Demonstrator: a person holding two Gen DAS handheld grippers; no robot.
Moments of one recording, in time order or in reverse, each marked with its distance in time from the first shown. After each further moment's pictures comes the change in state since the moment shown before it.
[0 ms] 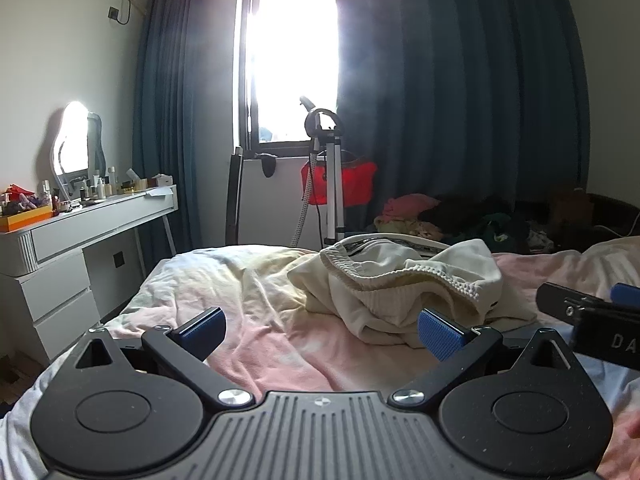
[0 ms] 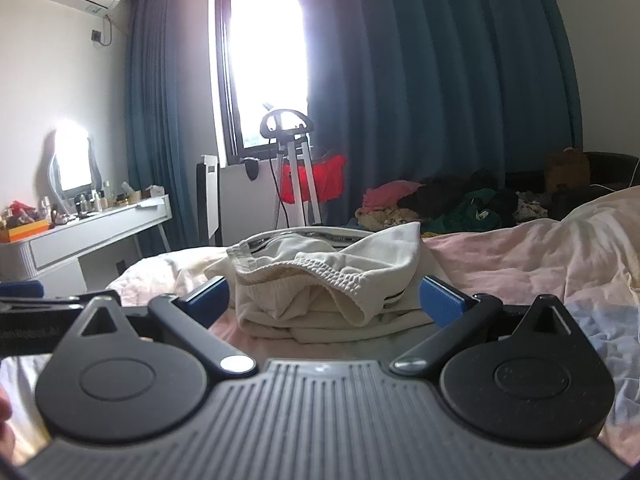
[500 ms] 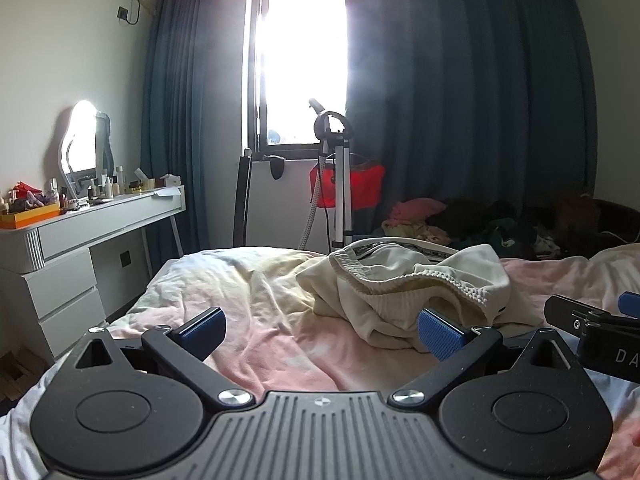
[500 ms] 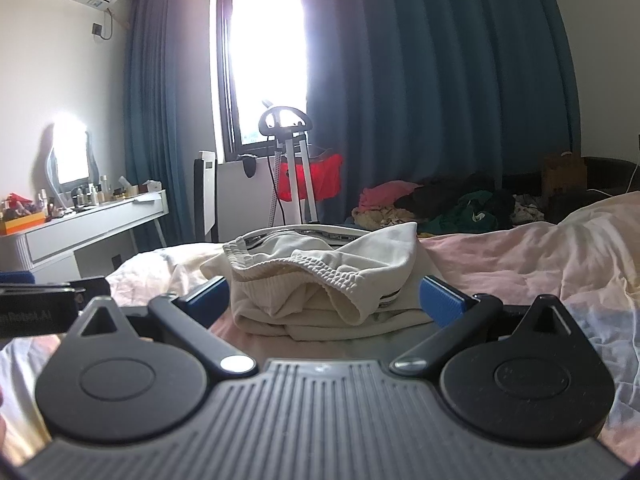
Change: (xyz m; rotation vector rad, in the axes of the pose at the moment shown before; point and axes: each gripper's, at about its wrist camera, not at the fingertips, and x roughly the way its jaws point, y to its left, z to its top) left arm -0.011 0.030 0.001 -0.015 -0.011 -0.011; right arm 0.000 -0.001 -0.002 -0.005 -0.010 -0.004
